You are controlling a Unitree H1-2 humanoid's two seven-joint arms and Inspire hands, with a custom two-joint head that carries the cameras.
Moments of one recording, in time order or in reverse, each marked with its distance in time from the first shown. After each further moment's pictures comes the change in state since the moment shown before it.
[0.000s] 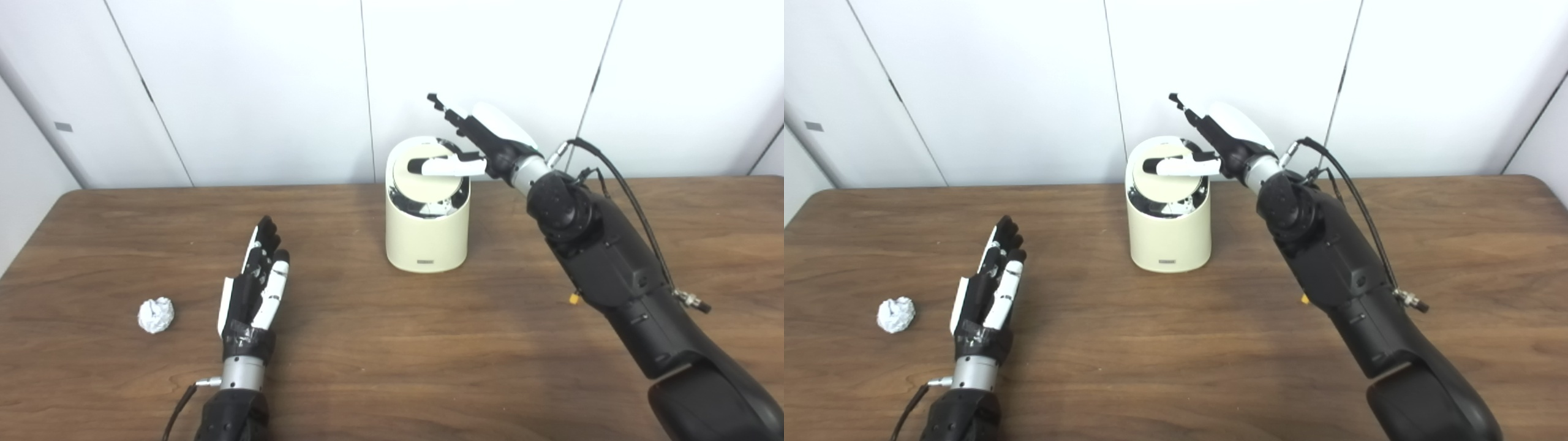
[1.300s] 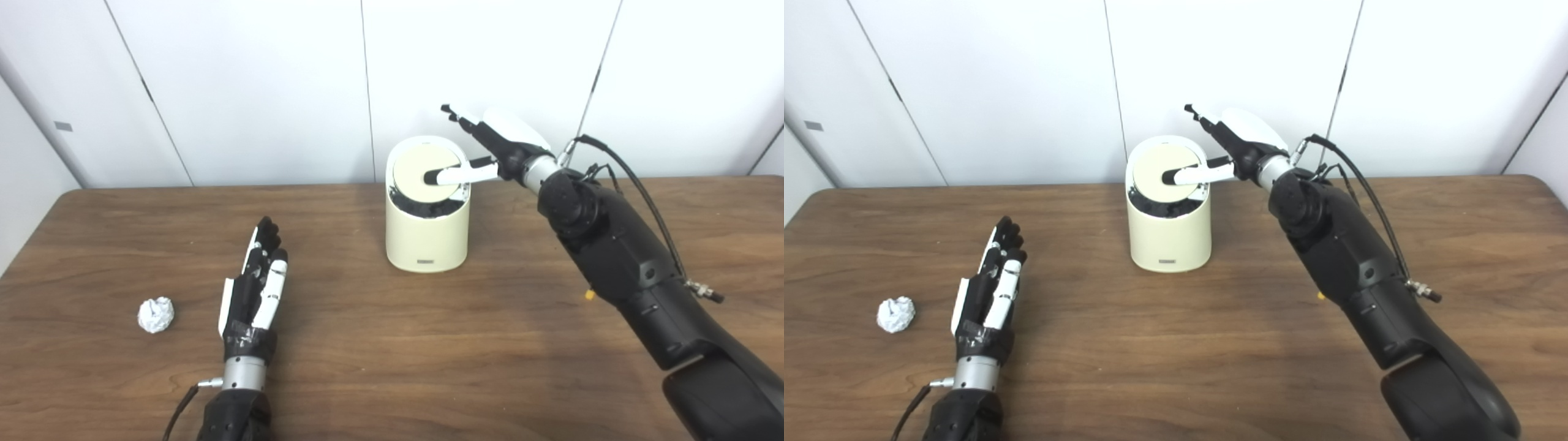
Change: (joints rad) left arm 0.001 -0.009 0.002 -0.004 -0.005 0.009 0.009; right arm -0.013 -0.049 0.031 0.066 -0.043 -0.015 0.015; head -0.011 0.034
